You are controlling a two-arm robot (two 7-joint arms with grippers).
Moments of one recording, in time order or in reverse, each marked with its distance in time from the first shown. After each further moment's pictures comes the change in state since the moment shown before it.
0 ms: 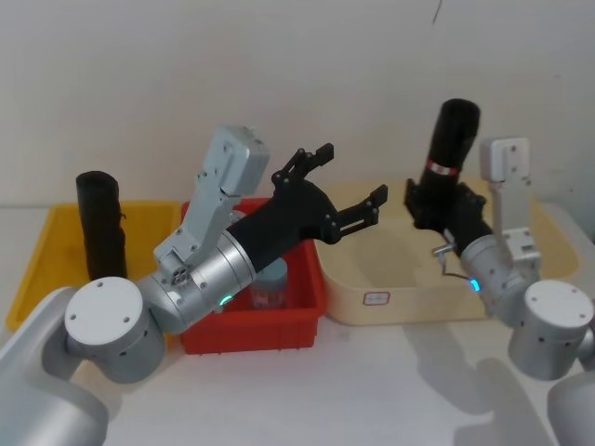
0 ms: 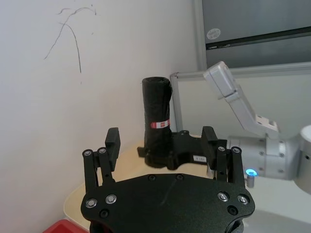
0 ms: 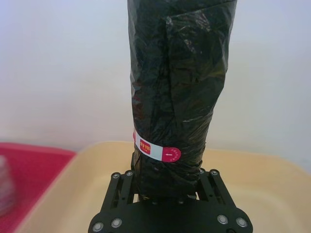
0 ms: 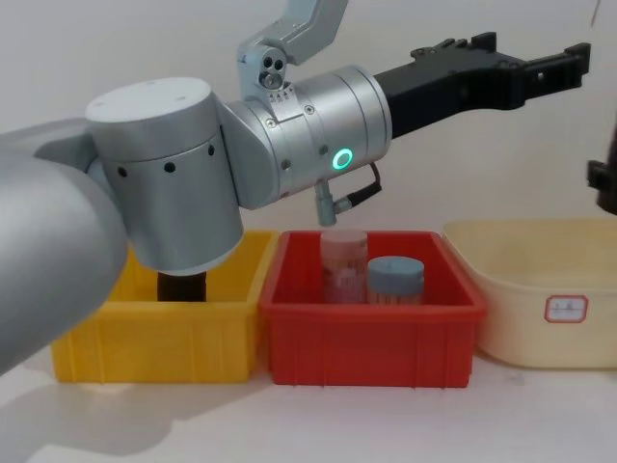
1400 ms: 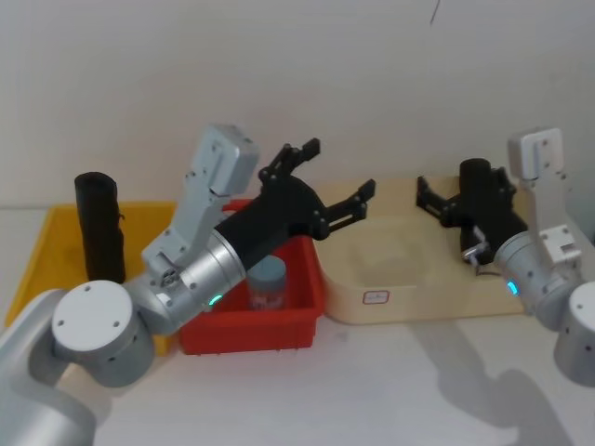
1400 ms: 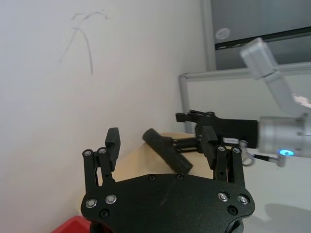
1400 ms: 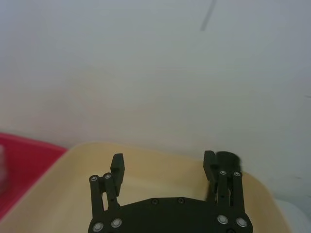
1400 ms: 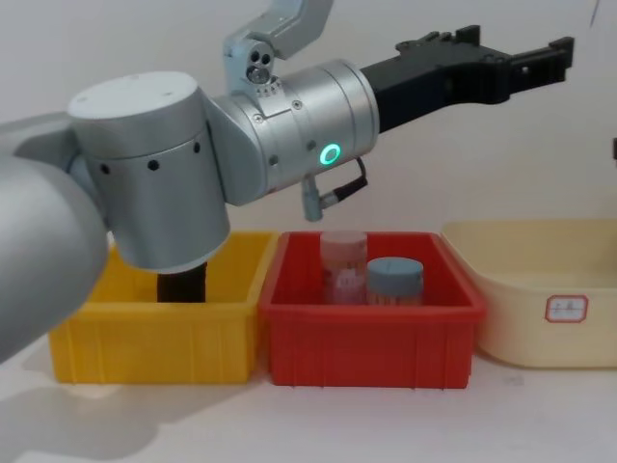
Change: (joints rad) left arm 0.018 0.019 -0.006 -0.040 0.018 0.002 0.040; right arm -0.081 0.084 0.031 -0.164 -0.039 0.038 0.061
